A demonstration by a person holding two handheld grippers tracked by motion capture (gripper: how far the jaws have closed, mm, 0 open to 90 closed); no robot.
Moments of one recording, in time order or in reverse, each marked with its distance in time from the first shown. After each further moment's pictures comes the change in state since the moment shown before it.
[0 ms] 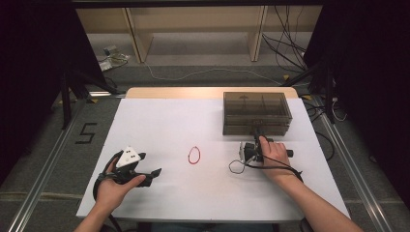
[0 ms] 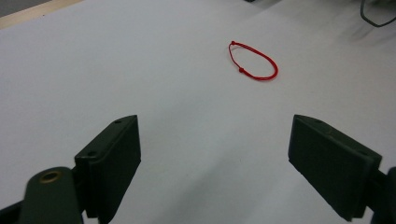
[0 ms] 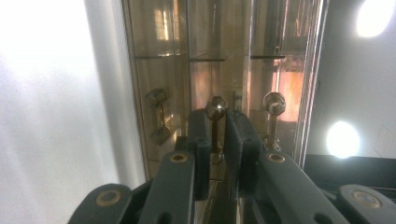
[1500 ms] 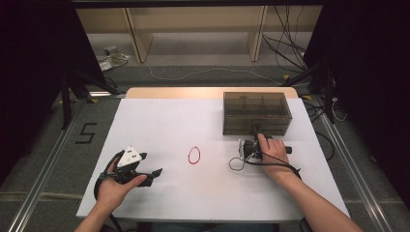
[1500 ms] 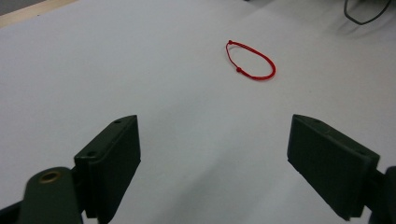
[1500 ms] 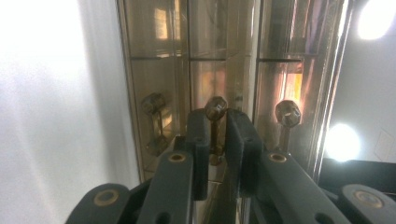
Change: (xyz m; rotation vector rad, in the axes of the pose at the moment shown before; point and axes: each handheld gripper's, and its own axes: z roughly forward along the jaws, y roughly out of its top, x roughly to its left) left arm -0.001 0.001 0.002 0.006 -0.009 0.006; right arm 0.000 0.000 0.014 -0.003 0.001 -0.009
